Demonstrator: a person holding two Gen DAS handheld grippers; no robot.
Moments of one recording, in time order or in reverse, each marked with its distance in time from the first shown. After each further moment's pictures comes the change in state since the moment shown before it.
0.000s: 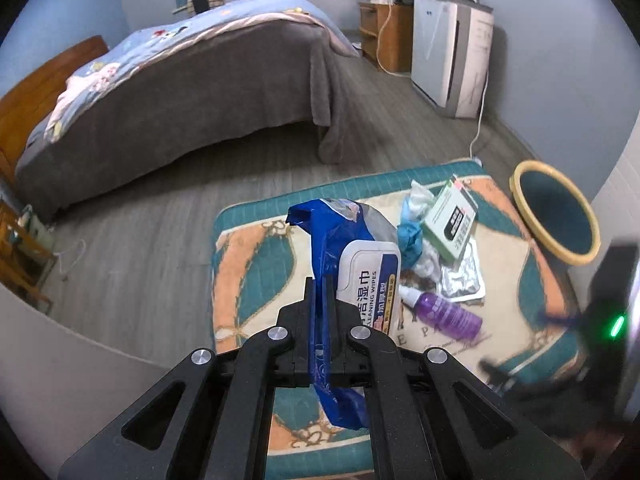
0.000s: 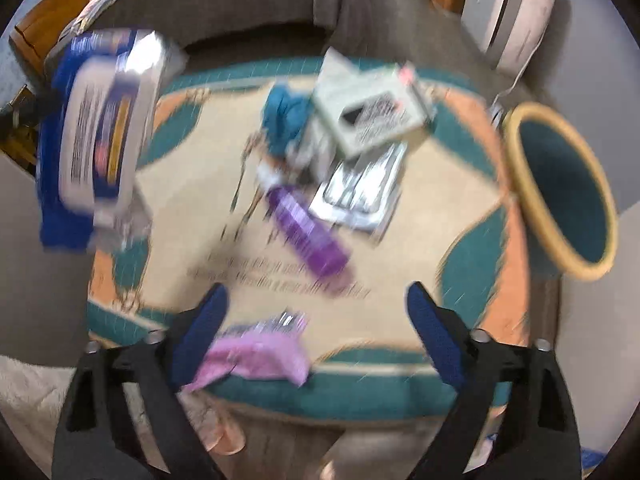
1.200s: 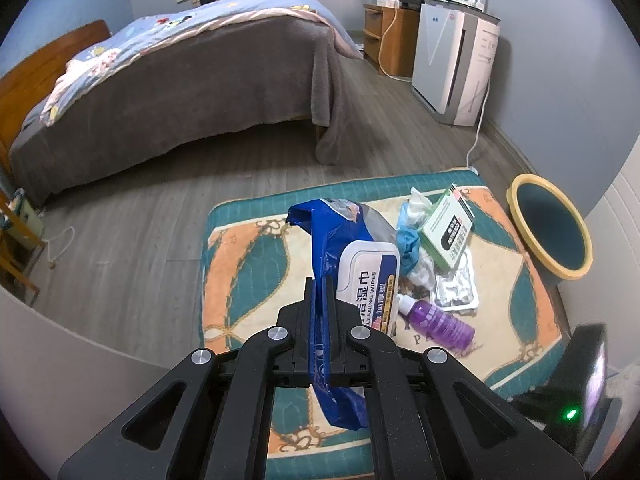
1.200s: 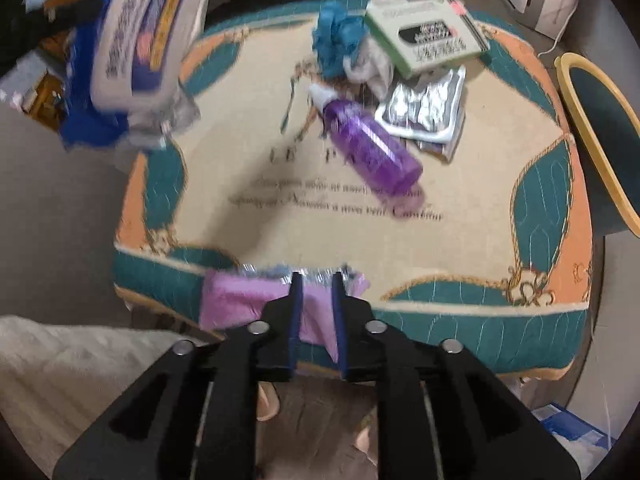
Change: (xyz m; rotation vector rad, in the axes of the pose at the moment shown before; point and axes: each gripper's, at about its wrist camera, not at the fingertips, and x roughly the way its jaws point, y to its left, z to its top) left arm 0.007 0.008 0.004 -0.044 0.007 -0.041; right arm 0.028 0.021 -0.038 -0.018 0.151 0.120
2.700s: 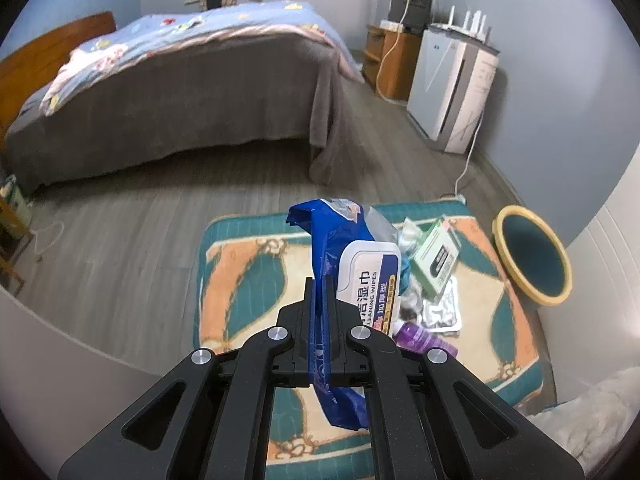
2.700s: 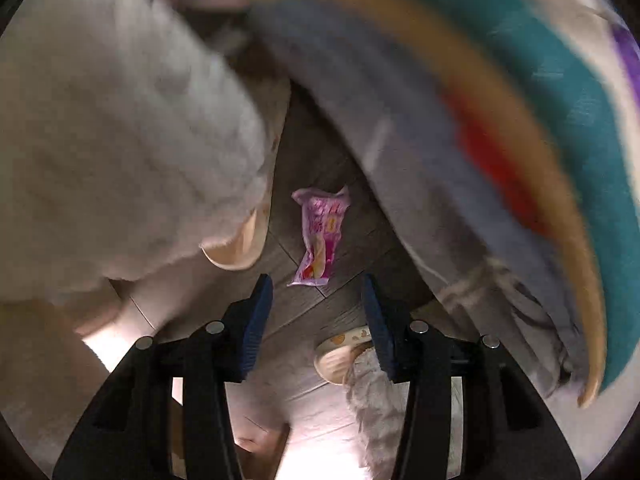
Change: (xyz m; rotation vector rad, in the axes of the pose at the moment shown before) left arm -0.023 0.023 0.011 -0.054 -0.073 -0.068; right arm 0.118 0.101 -0.144 -0.664 0.437 -0.091
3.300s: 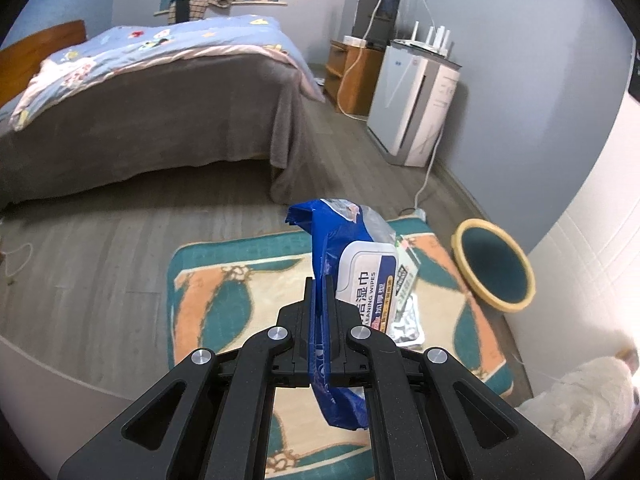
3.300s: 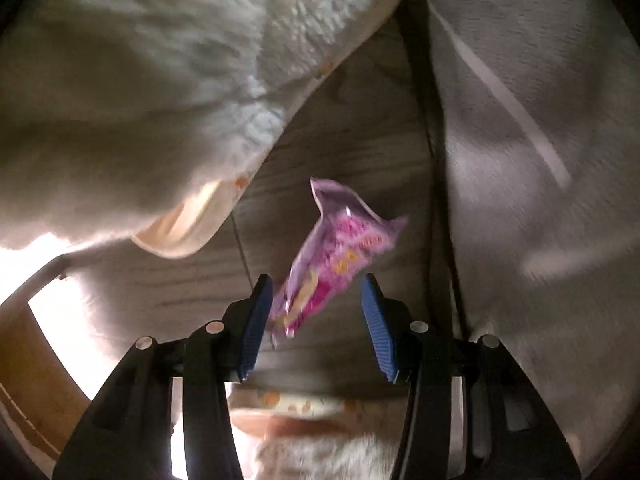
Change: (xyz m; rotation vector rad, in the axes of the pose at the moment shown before) left arm -0.012 -0.001 0.019 0.022 -0.041 -0.157; right arm 0.135 0.030 0.024 -0.446 0.107 -0.128
